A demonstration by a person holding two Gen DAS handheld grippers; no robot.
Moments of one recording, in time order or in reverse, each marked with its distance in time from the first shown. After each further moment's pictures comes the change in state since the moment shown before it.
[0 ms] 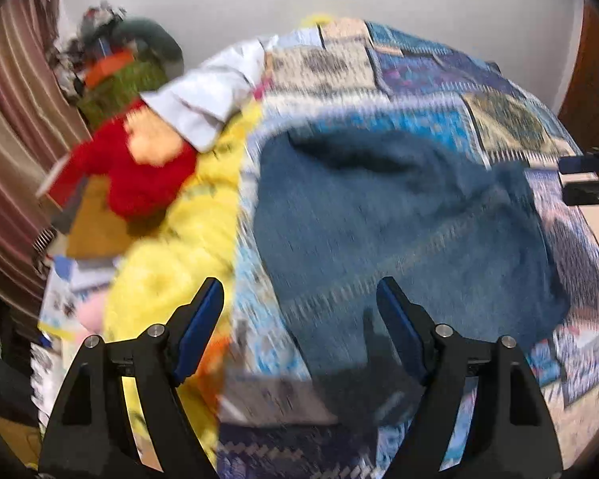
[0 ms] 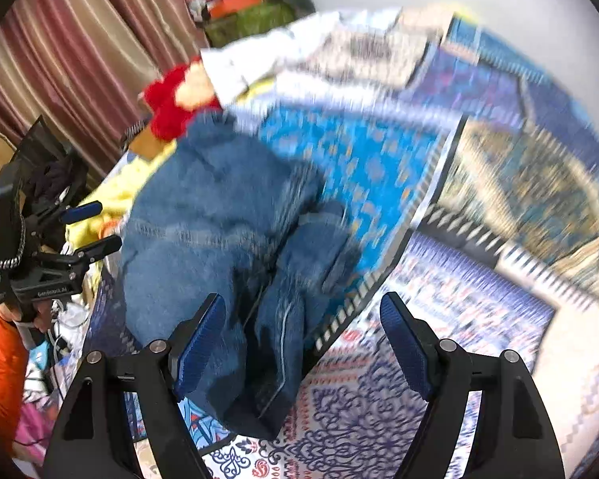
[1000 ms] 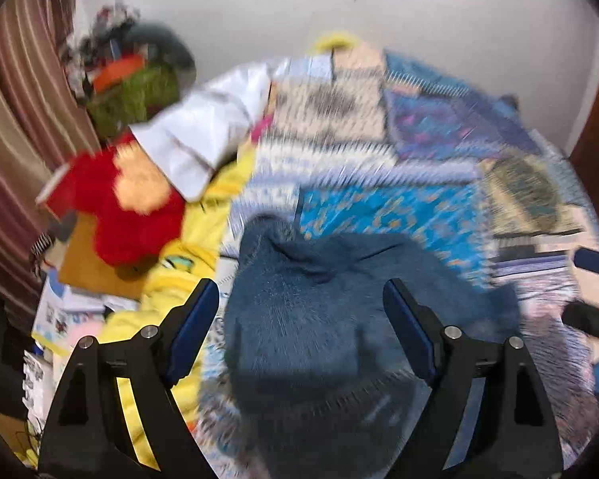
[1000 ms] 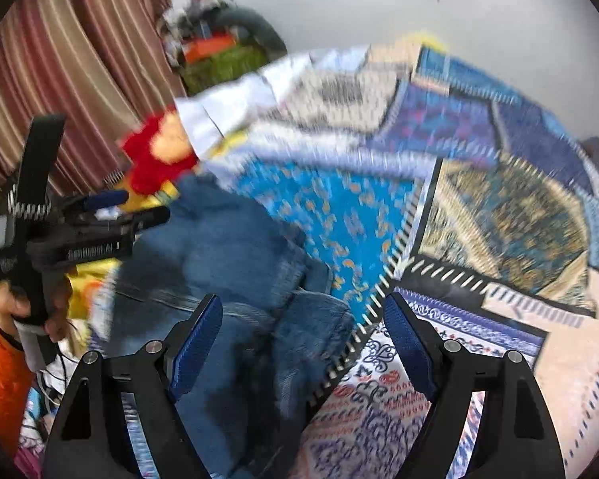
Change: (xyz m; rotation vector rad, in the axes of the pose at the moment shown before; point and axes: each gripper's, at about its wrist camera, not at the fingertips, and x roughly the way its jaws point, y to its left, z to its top) left arm 0.003 -0.017 0.075 -0.081 -0.063 0.000; right arm -0.015 0.009 0.012 0.085 -0.163 -0.046
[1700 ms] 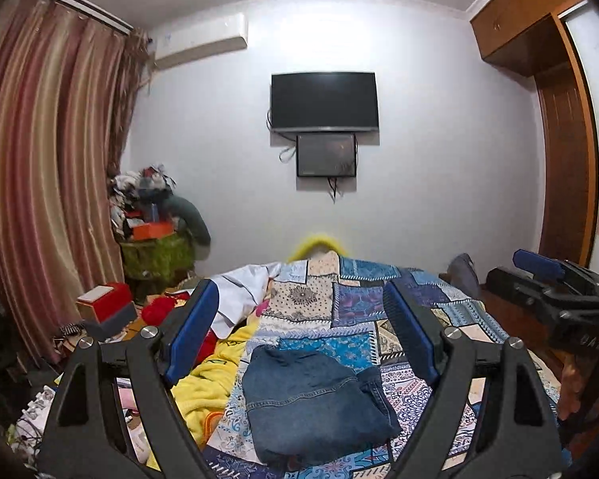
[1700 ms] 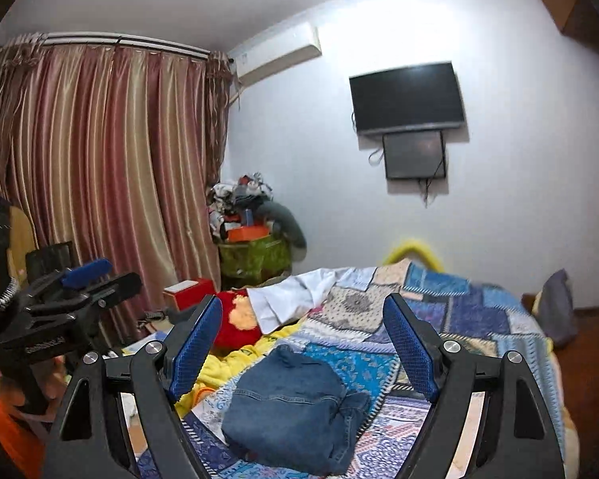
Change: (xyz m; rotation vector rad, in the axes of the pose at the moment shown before) left arm -0.337 -0.030 -0.112 -0.051 -0.699 -0.020; right arm -0.286 0.138 -0.089 -0.152 -0.682 -0.082
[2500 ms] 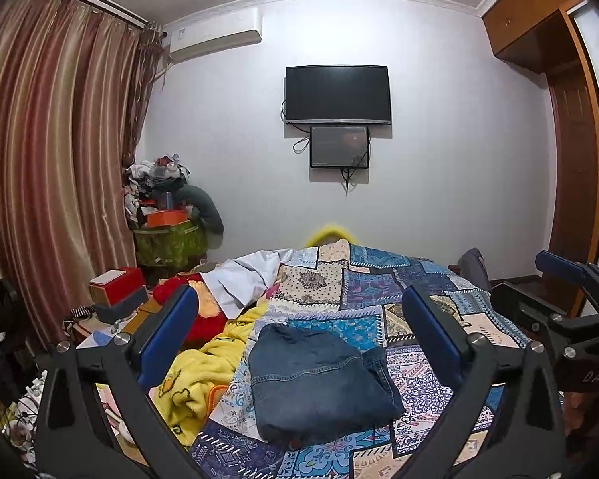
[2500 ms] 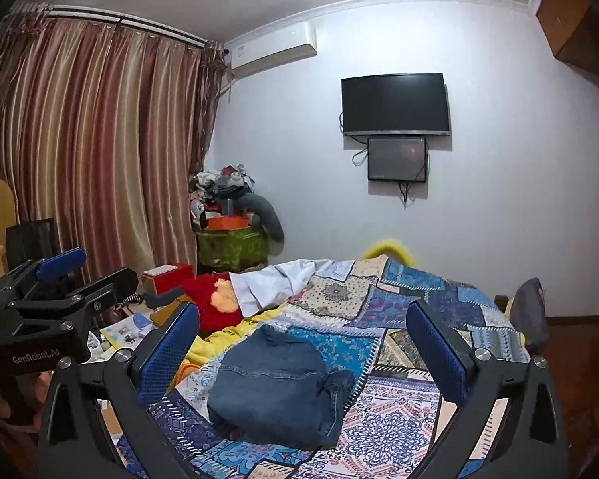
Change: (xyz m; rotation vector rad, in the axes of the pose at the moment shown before) left arm -0.017 -0.001 -0.032 -0.017 0.027 0.053; right arm -0.023 0.025 -0.026 -0.030 0.026 -0.065
